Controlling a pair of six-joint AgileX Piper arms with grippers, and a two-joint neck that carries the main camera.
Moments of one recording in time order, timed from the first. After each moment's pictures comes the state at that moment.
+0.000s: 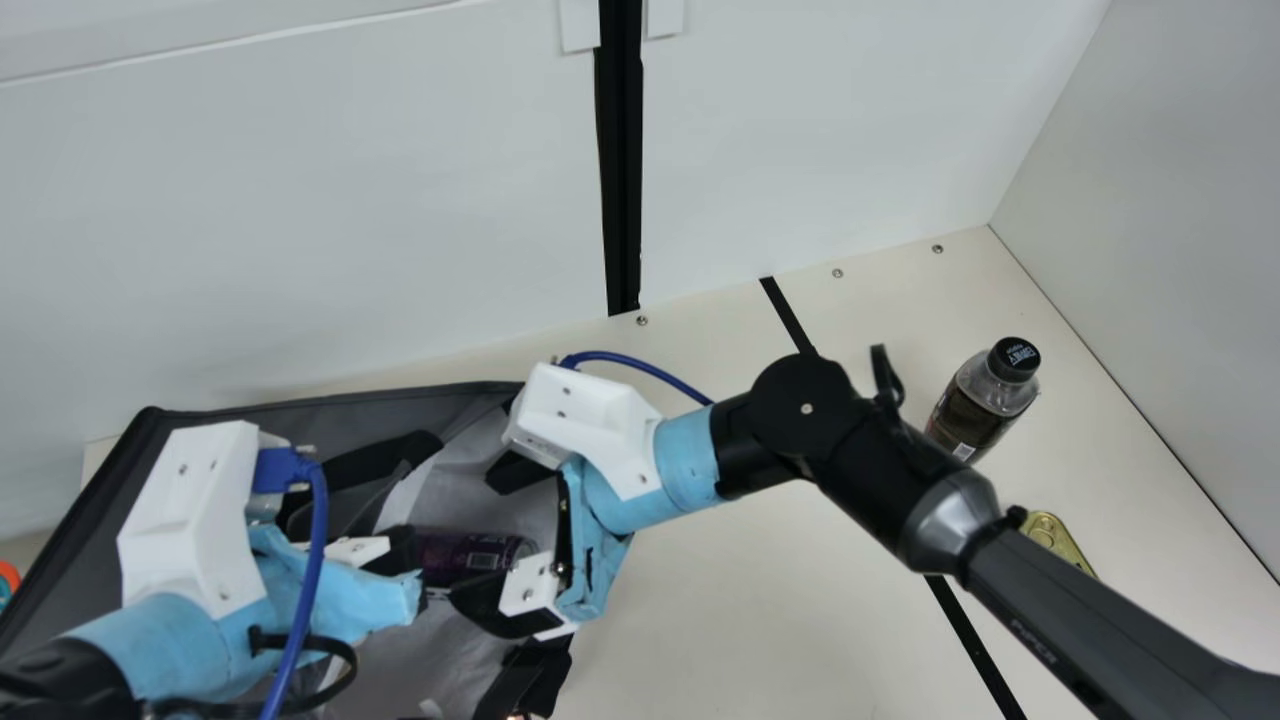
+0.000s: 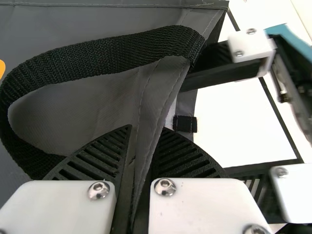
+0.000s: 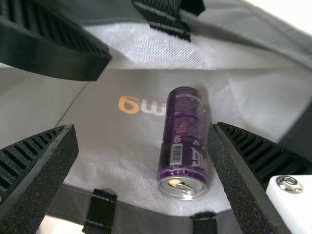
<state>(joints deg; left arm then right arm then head) -34.1 80.1 -75.4 -10.9 48.7 -13.1 14.3 89.6 -71.3 59.6 55.9 -72.3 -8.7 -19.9</state>
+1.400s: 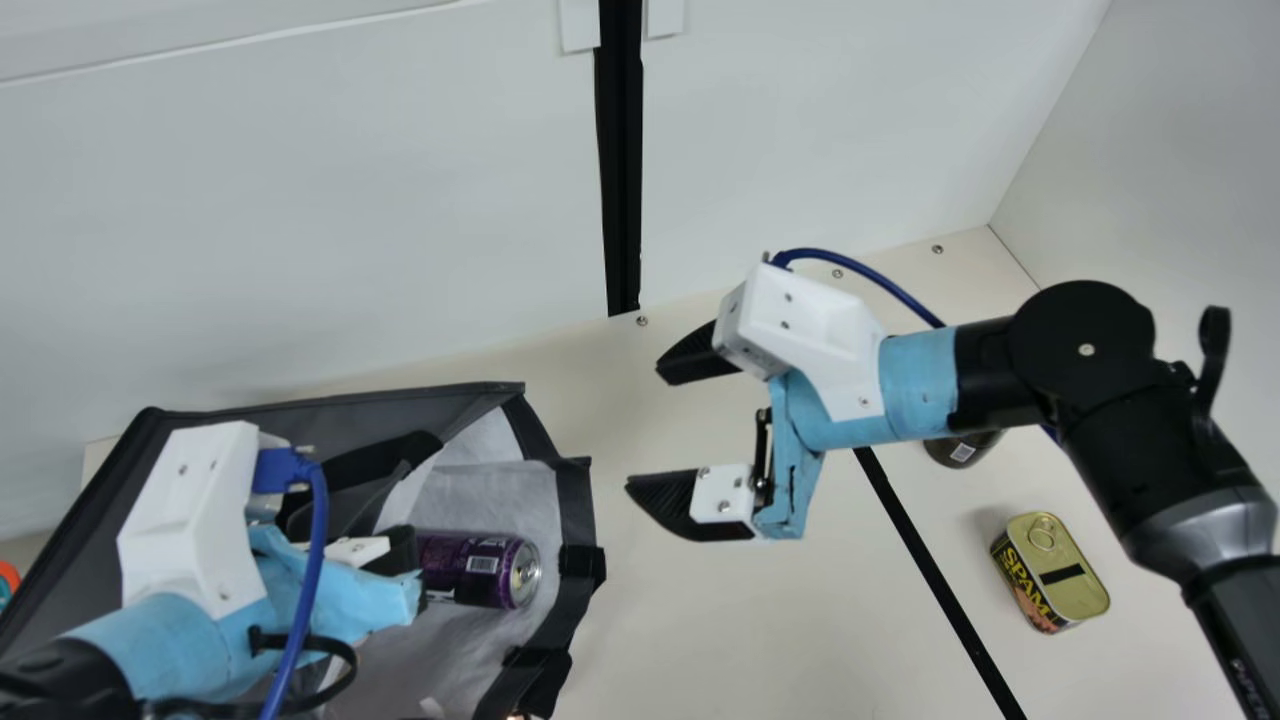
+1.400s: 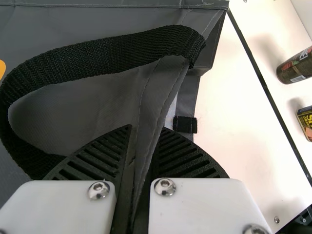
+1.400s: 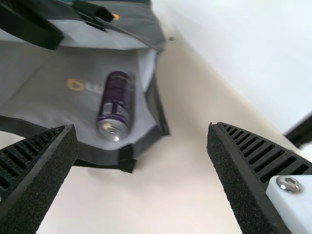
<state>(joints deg) -34.1 80.1 -75.4 -10.9 48.7 -13.1 -10.1 79.5 -75.2 54.0 70.1 -77.7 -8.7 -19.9</state>
